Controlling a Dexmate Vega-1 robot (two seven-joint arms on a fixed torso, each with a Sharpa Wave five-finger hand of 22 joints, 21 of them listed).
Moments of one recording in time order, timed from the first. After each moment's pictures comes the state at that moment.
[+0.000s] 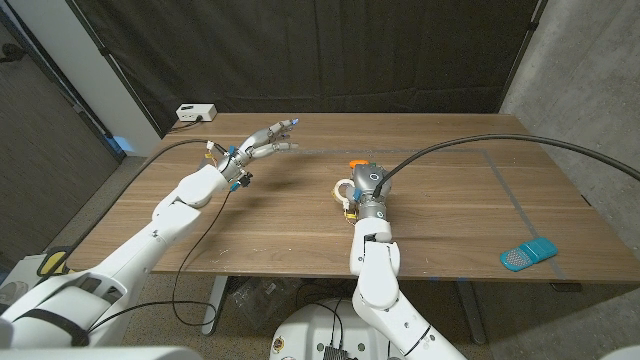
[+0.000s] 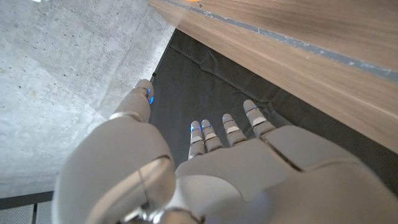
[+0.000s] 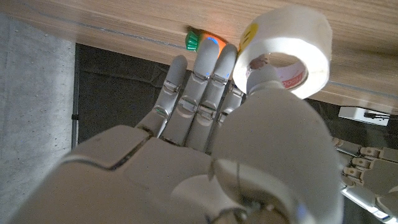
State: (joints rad) left arm 0.72 0.62 0.41 -1.18 -0.13 -0.66 -0.24; left_hand 0.73 -0.01 0.47 -0.19 0.22 0.10 -0.14 0.24 0.20 0.08 -0.16 0.24 0.21 0.03 -0.04 0.21 0.19 -0.04 0.13 0.43 0.19; right arm -1.16 -0.11 -0.71 -1.87 -1.46 -0.78 -0.04; right_hand 1.18 0.06 0.21 -0.15 0.21 1.03 -0.10 0.33 0.23 1.13 -0.12 0.60 0.52 1.03 -0.17 0.90 0.79 0.37 -0.05 1.35 0.40
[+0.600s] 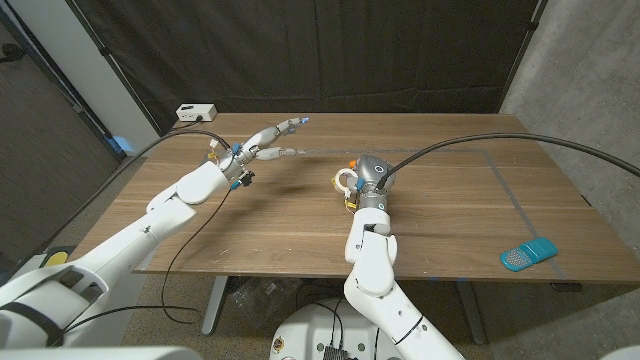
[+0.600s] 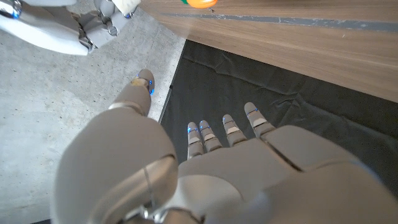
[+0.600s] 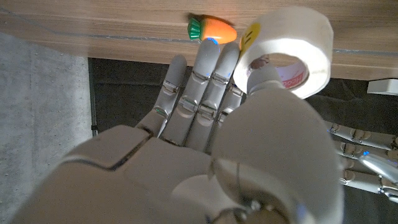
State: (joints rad) left arm 0.69 0.73 0.54 -1.26 -0.06 -0.73 -0.12; left_hand 0.81 -0.04 0.48 -0.17 0.23 0.09 -0.18 0.24 0.21 0.06 -0.18 0.24 0.24 0.00 -0.01 0.21 0.22 -0.09 0.12 0.41 0.19; right arm -1.14 -0.05 -0.70 -1.89 -1.38 -0.84 -0.09; right_hand 1.18 0.05 0.20 -0.15 0.21 1.04 -0.09 0.34 0.23 1.17 -0.13 0.60 0.53 1.05 -0.18 0.91 0.82 0.37 -0.04 1.40 0.39
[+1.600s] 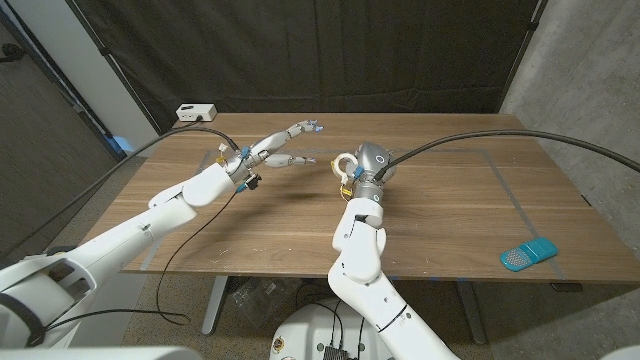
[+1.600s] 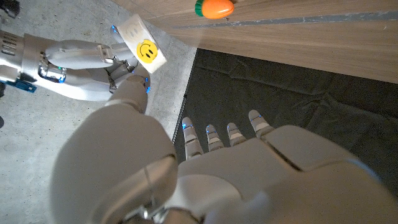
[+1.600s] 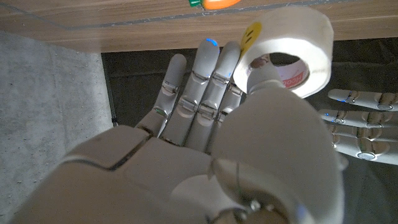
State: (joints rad) left arm 0.64 0.80 0.68 -1.30 -0.01 -0.77 -0.01; left_hand 0.83 -0.06 0.44 -0.13 0.23 0.16 -0.21 0.28 0.25 -0.08 -0.07 0.25 0.32 -0.15 0.03 0.20 0.27 -0.17 0.15 0.34 0.20; right arm -1.10 0.03 -0.73 -1.86 -1.33 -0.92 -0.23; right_hand 1.19 0.05 0.20 -0.15 0.20 1.05 -0.07 0.33 0.24 1.19 -0.13 0.59 0.54 1.07 -0.18 0.94 0.85 0.37 -0.05 1.46 0.36
